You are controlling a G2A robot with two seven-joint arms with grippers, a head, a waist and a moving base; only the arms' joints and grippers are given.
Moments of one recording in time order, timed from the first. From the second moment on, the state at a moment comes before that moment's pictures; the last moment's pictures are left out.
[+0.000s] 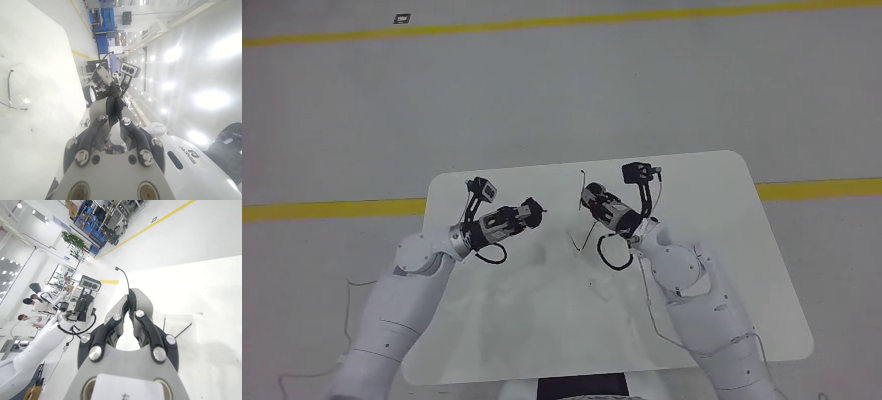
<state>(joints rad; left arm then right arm) 1.25 -1.13 -1.22 -1.32 -0.60 -0.34 -1.05 -1.44 -1.43 1.26 -1.74 -0.66 -0.11 0.52</state>
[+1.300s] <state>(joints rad) 1.19 -1.20 -1.12 -1.24 -0.52 -0.34 -0.80 -1.46 -1.44 1.14 -1.72 -0.76 -0.05 0.16</state>
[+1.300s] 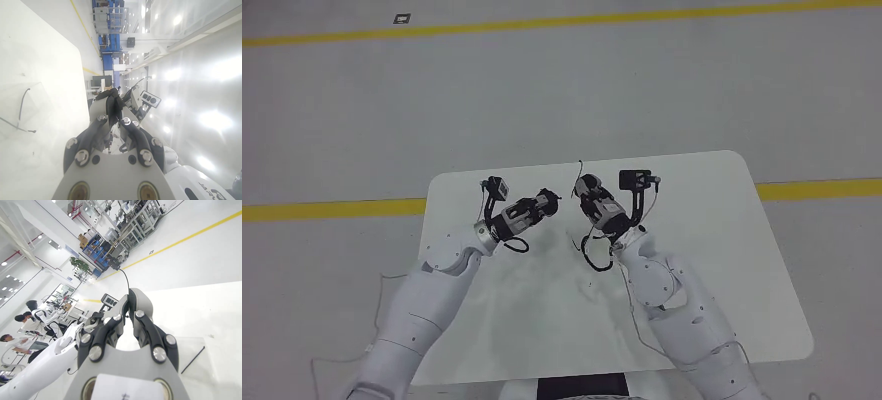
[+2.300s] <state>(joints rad) 1.19 -1.20 -1.12 -1.24 -0.52 -0.34 -0.80 -1.41 -1.45 1.06 -1.67 -0.81 0.00 0.10</state>
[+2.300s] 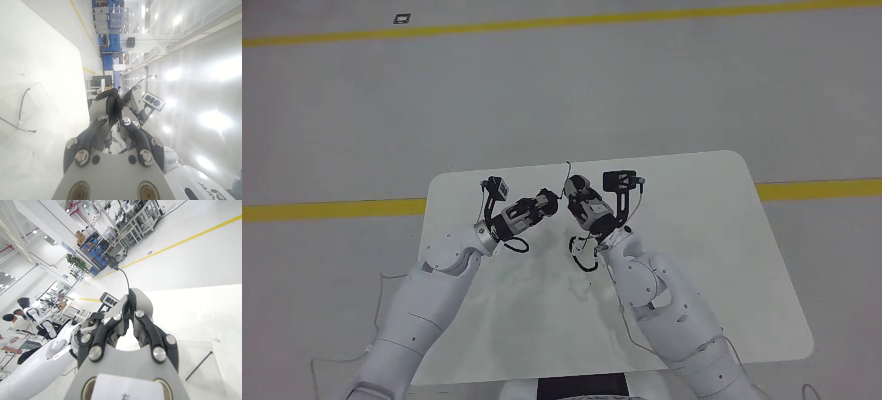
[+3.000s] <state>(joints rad) 1.19 -1.20 -1.12 -1.24 -0.52 -0.34 -0.80 -1.40 -1.45 1.06 -1.66 -0.80 0.01 0.10</state>
